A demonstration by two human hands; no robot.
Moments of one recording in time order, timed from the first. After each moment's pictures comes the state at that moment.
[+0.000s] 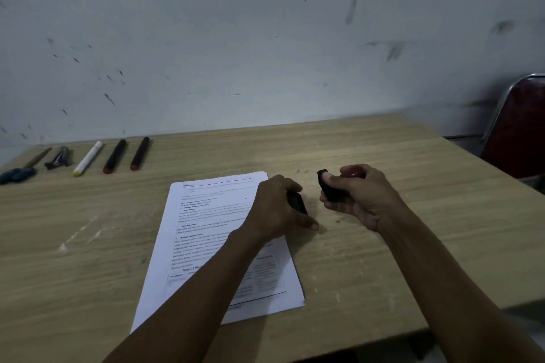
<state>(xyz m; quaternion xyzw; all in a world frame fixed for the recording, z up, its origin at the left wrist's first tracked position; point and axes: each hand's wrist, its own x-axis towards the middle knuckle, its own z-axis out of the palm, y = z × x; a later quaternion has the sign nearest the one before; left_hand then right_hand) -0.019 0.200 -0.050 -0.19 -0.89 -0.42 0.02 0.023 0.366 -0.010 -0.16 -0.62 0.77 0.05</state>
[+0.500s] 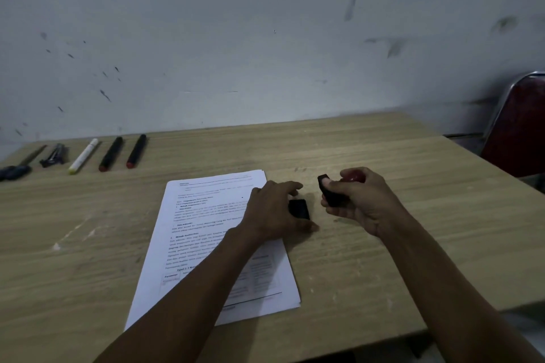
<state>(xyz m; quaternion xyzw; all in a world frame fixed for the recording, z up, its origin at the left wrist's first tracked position) -0.031 0.203 -0.065 -0.23 -0.94 -0.25 0.03 0.019 0.374 -0.023 -0.18 -0.64 0.75 0.05</state>
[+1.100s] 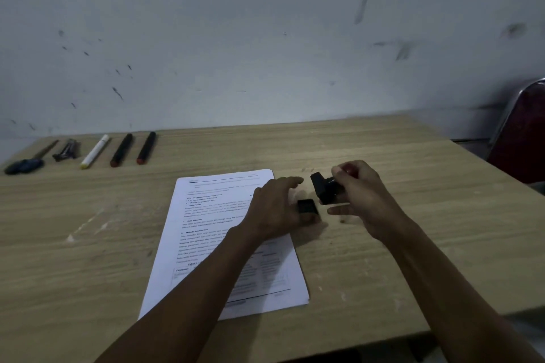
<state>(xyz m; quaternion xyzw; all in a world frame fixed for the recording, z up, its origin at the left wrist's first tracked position) -0.027 0.190 -0.063 -0.22 -0.91 -0.34 0.05 0.023 0.356 -0.016 -0.12 -0.75 0.65 0.07</state>
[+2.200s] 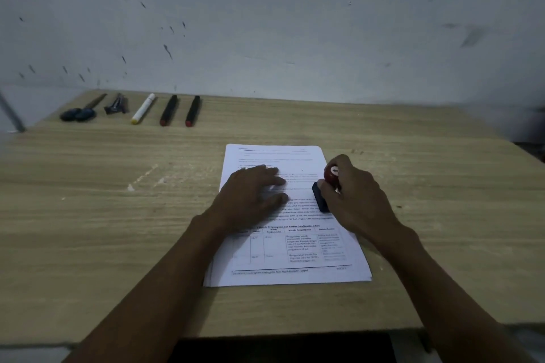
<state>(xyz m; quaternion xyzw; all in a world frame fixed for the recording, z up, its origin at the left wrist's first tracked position) -0.023 0.043 -0.103 -0.24 -0.92 -0.29 0.11 0.034 0.254 -0.043 0.07 -0.96 0.24 0.14</state>
